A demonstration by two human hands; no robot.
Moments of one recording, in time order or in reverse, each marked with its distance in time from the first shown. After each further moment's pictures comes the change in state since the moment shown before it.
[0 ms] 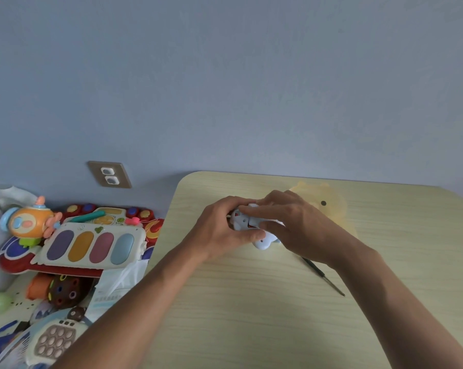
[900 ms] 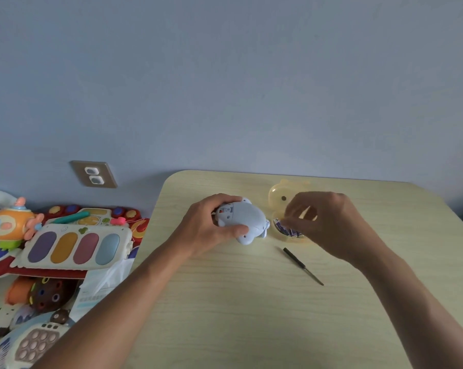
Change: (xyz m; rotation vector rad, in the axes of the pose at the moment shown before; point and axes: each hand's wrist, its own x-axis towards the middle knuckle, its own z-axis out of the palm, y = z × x) left_hand -0.001 -0.002 0.001 -0.028 -0.002 -0.018; right_hand -0.048 -0.003 -0.045 0.106 0.203 0.417
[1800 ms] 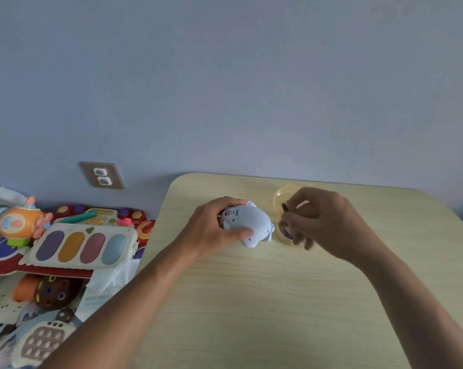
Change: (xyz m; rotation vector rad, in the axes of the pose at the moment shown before) left_hand -0.001 0.002 0.002 0.023 0.011 -0.014; right_hand -0.002 -0.025 -0.005 0.297 -0.076 0.132
